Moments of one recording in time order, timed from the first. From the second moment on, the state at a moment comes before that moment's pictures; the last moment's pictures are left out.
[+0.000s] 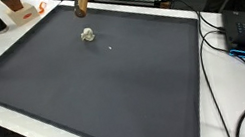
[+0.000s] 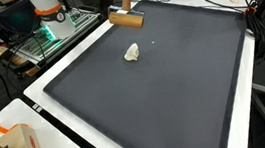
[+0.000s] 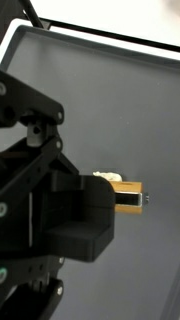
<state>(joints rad) 0.05 -0.07 0.04 -2.09 -0.23 1.91 -0.18</state>
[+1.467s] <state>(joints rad) 0.02 0.06 0.03 -2.27 -0.33 2.33 -0.46</state>
